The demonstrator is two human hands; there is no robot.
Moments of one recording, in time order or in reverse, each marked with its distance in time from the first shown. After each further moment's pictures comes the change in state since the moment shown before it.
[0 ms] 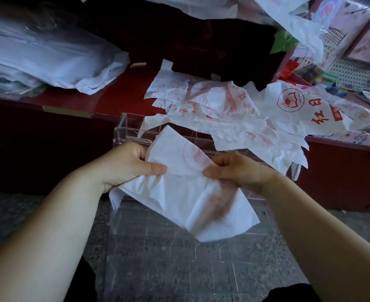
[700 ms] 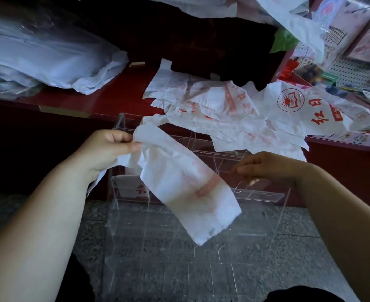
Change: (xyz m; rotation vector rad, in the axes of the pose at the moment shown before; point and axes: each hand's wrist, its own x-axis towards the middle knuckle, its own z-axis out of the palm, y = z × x) left_hand 0.022 -0.018 -0.024 -0.082 0.300 0.087; right_hand -0.018 0.004 -0.052 -0.229 0.047 0.163
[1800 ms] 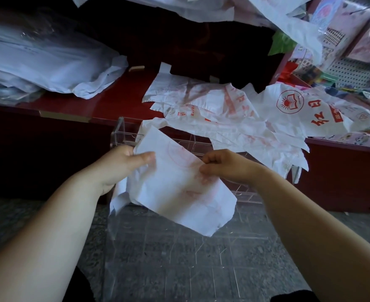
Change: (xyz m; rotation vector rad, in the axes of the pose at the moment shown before) left_hand -0.005 -0.004 0.021 -0.037 -0.200 -0.029; right_hand 0.032 -0.027 0.044 -0.075 0.048 -0.192
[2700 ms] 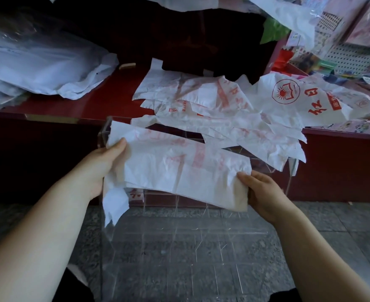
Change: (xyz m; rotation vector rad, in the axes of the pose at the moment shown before) left_hand 0.008 -0.009 0.001 -0.337 0.239 -0.184; right_hand -0.040 0.086 0.011 0.865 0.388 0.140
